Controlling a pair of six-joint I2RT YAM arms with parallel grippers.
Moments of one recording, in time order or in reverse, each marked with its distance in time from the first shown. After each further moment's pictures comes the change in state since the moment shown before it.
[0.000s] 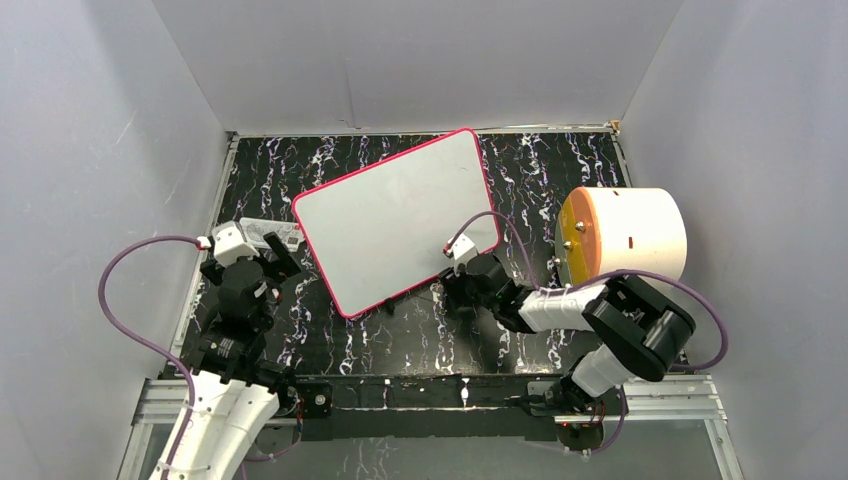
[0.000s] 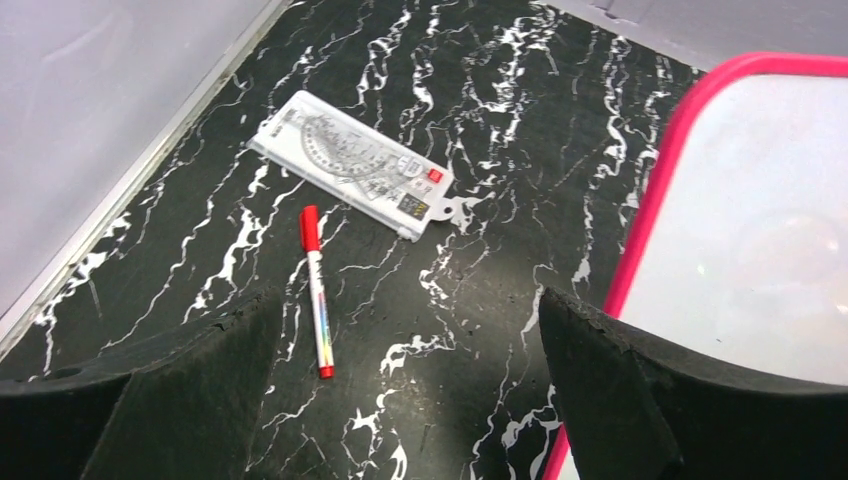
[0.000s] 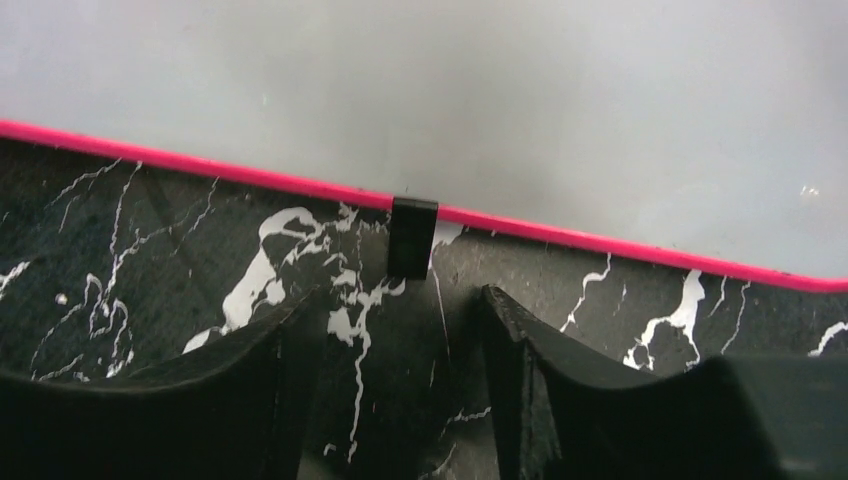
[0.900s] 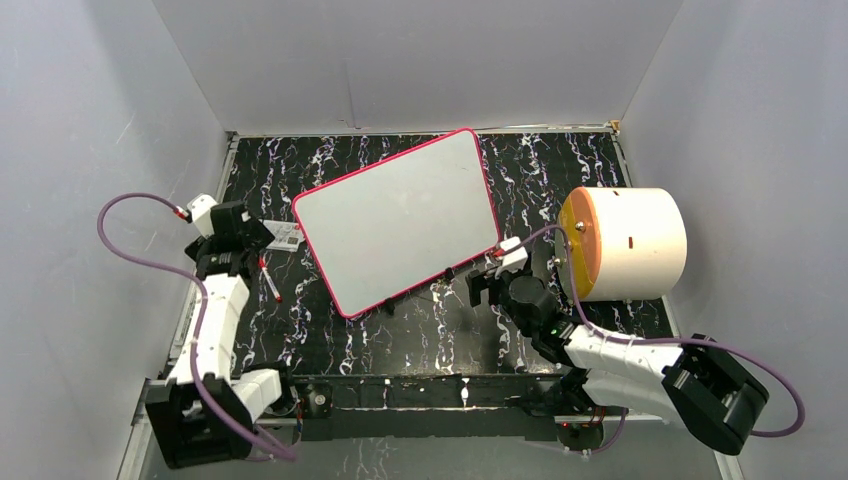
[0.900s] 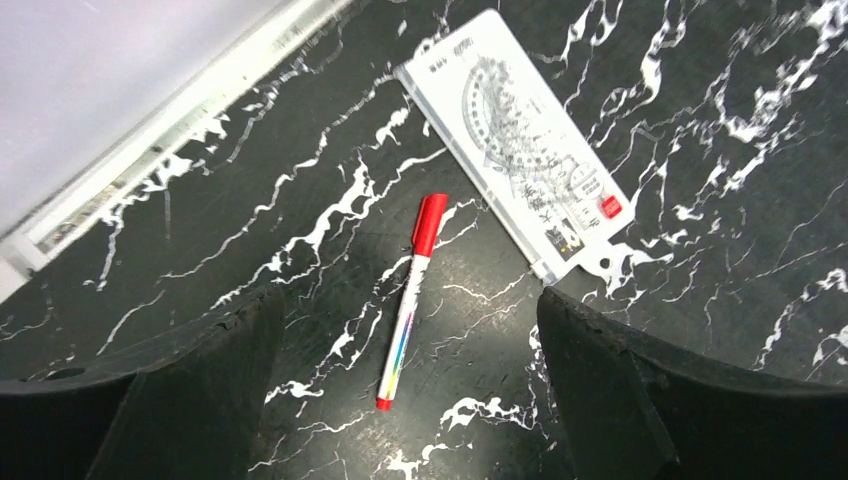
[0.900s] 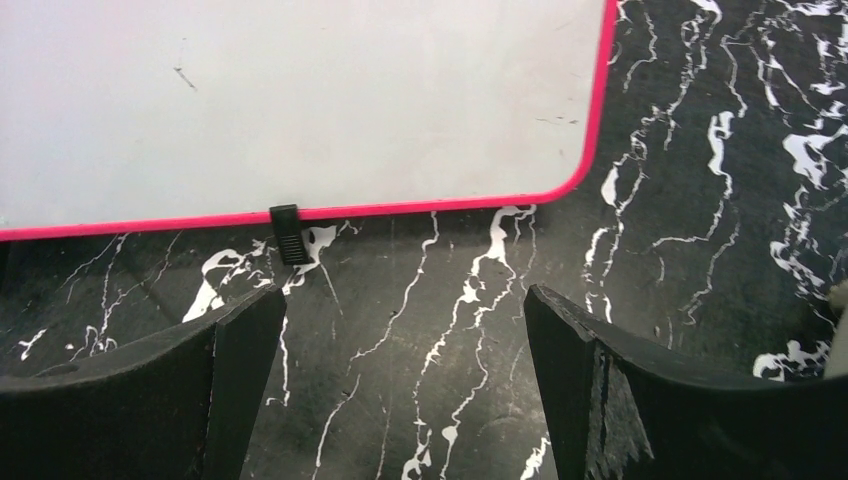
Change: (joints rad) left arm 0.369 0.562 0.191 -0.017 0.039 -0.173; right arm 0.003 -0.479 -0.259 0.071 0.237 0.071
